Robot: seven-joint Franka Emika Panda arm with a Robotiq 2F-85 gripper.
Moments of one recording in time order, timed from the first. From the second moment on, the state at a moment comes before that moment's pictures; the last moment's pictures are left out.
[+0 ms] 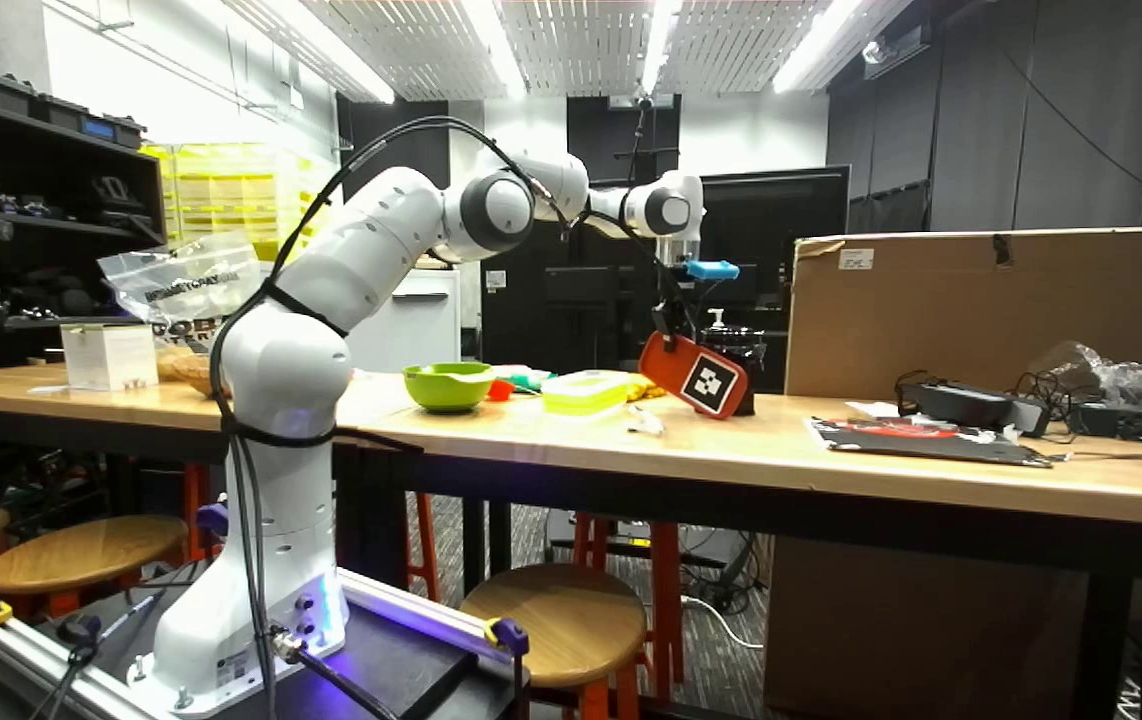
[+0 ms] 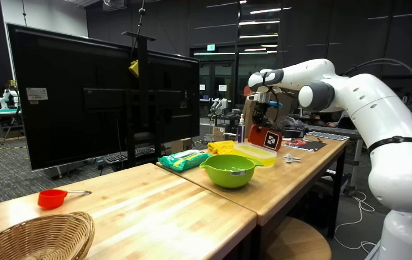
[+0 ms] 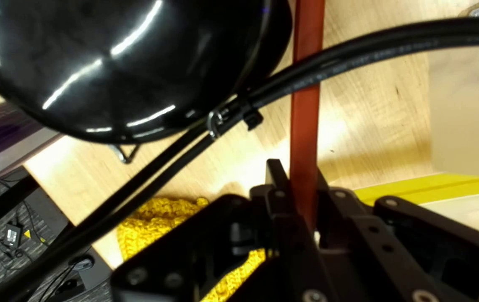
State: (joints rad) arm -0.34 0.70 -0.13 -0.92 0.14 1.68 -1.71
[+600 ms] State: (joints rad) arm -0.31 0.69 -0.13 -0.89 0.09 1.63 -1.65
